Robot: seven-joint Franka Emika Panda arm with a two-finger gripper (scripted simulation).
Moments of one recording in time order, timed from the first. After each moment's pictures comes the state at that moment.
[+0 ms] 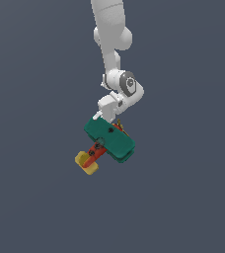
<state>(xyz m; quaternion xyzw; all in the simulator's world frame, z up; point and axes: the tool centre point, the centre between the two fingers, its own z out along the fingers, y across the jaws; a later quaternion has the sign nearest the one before) -0.104 -0.082 0.144 0.70 0.31 0.14 0.62</state>
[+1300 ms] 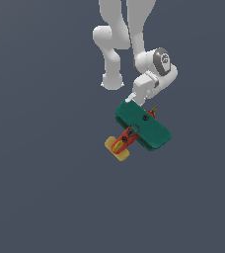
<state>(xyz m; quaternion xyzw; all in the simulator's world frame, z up) -0.128 0.064 0.227 0.71 0.31 0.14 0.62</state>
